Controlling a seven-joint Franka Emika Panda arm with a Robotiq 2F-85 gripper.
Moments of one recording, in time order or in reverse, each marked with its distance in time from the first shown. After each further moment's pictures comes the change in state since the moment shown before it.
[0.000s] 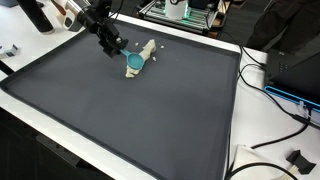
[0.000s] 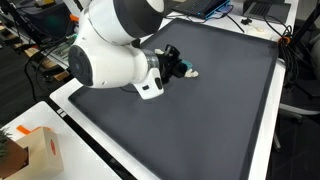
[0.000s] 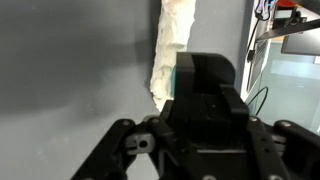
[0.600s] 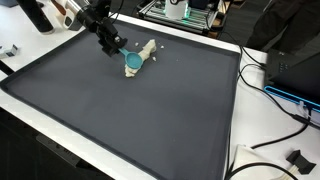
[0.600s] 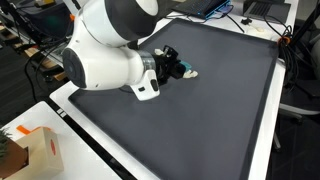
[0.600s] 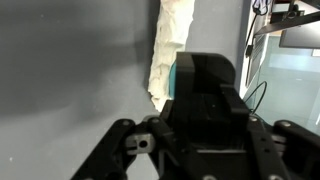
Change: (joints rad) arm -0.010 -0.002 -0.005 -0.010 0.017 -0.007 0.000
